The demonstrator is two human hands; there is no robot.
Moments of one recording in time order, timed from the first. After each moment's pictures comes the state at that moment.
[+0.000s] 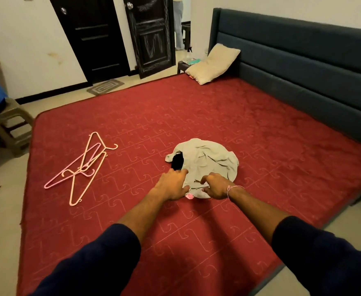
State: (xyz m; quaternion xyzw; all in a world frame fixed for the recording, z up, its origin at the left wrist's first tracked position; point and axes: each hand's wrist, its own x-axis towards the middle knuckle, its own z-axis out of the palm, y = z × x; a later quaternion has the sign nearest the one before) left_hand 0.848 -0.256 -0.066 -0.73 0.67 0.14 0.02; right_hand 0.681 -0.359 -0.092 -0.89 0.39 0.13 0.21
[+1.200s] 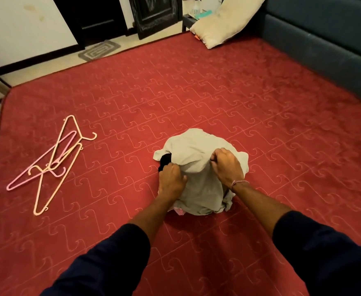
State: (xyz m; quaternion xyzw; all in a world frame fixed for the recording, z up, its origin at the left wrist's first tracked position) left_hand 0.864 -0.455 -0.212 -0.86 0.46 0.15 -0.16; right_hand 0.712 -0.579 -0.215 -0.87 0.44 -0.14 0.19
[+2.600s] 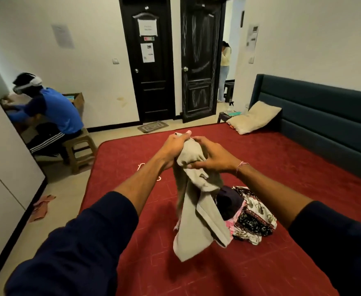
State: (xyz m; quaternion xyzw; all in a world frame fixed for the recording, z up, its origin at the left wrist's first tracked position) left_hand 0.972 -0.208 0.156 -0.64 0.35 0.34 -0.60; right_hand 0.826 -0.309 0.143 -0.93 0.14 -0.16 0.30
